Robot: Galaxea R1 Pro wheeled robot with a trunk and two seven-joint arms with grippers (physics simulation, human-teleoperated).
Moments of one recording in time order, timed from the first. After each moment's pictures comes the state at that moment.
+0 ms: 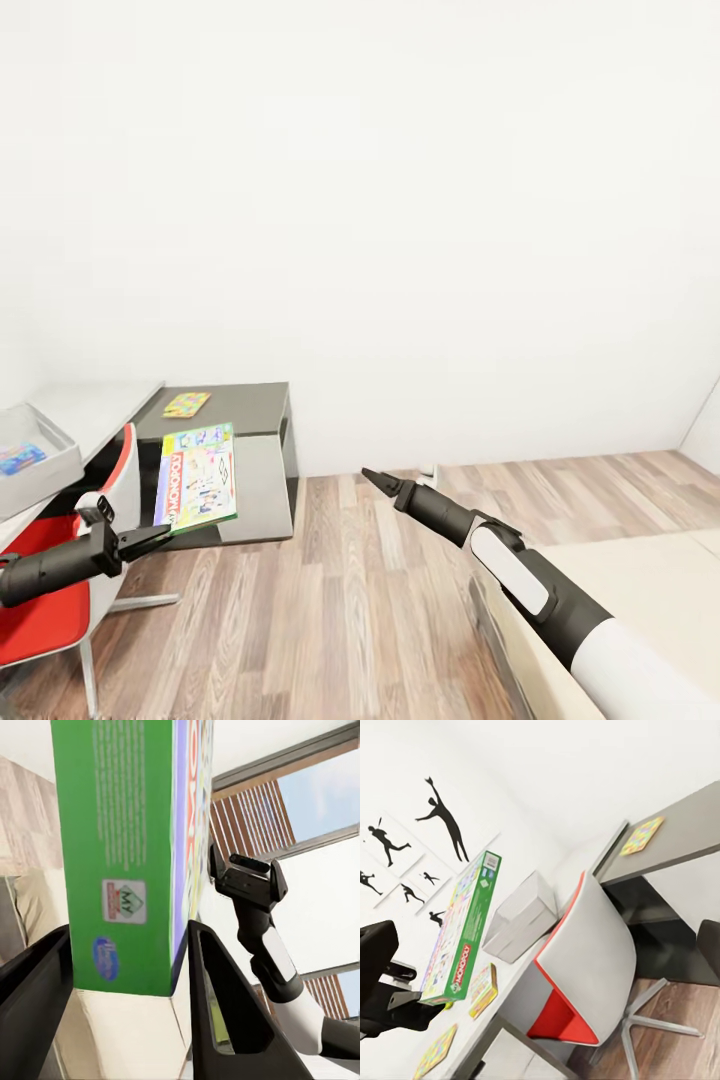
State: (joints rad) left arm -0.46 0.53 0.19 -0.86 0.46 1.01 -1.44; right arm -0.64 -0.18 0.60 -0.99 -1.15 0.20 0.58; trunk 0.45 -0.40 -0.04
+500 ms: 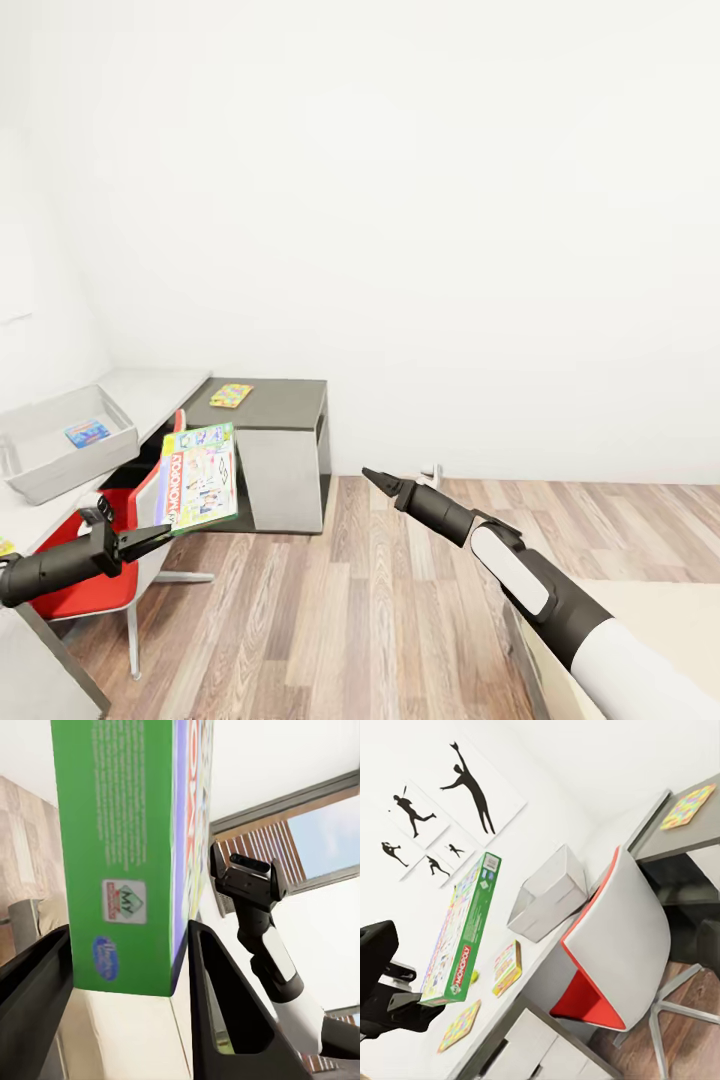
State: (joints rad) left arm -0.46 0.53 0.19 -0.86 0.46 1.01 -1.44; right arm -0.64 -0.18 0.60 -0.99 -1.15 0.20 0.58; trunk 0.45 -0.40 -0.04
